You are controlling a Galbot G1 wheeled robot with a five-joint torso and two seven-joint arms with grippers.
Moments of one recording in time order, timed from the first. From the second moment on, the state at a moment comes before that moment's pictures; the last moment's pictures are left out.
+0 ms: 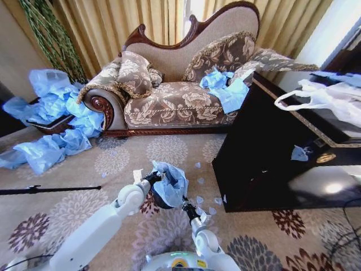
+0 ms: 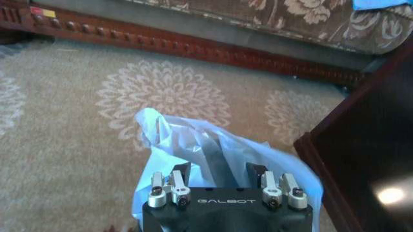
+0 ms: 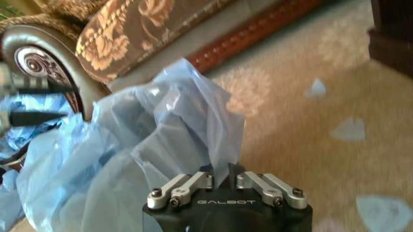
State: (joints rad) left arm 0.95 -0.87 0.00 -1.93 -1.15 0.45 -0.52; right arm -1.24 1.41 0.09 1.47 0.64 0.11 0.01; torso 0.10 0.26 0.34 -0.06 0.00
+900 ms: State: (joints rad) left arm 0.97 -0.91 -0.03 -1.86 -1.16 0.48 -0.54; right arm -1.24 1.28 0.10 1.61 0.44 0.19 0.03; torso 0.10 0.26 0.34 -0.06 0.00
